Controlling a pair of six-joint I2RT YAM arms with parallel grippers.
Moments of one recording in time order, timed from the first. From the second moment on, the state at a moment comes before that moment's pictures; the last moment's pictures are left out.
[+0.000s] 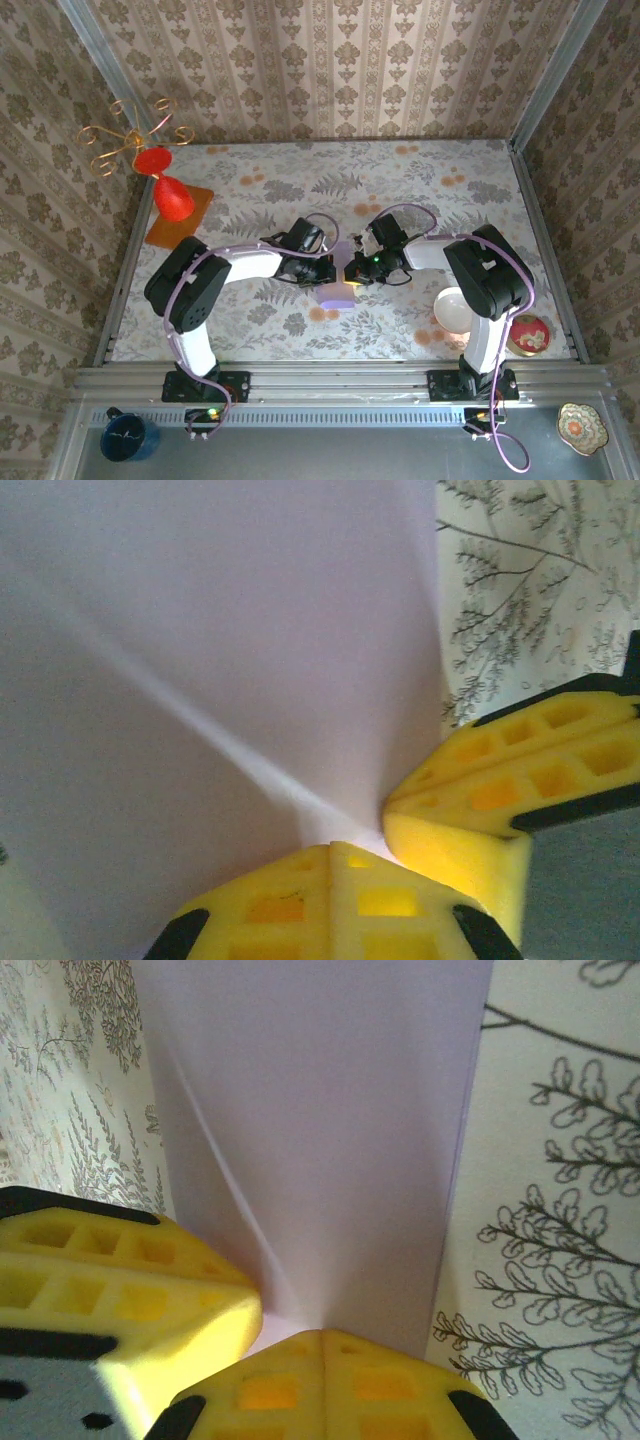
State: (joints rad) left arm -0.73 1.80 0.94 -0.19 0.43 -0.72; right arm 0.46 1.88 0.88 -0.14 -0.63 0.59
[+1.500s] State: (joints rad) left arm -0.70 1.45 0.59 -0.24 0.42 -0.84; right arm 0.46 1.89 0.90 -0.17 -0.64 0.59
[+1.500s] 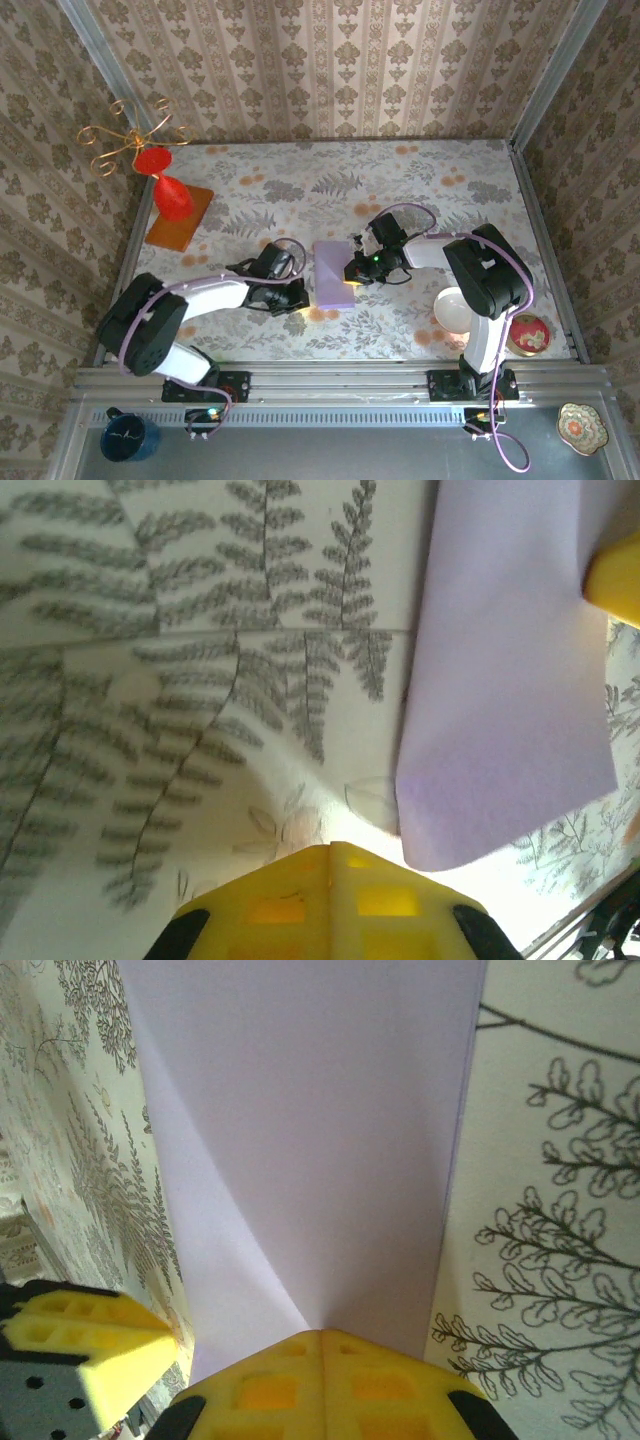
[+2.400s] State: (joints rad) left arm -0.80 1.41 0.57 -0.29 0.37 -0.87; right arm 0.46 1.88 0.90 -0.17 -0.64 0.59
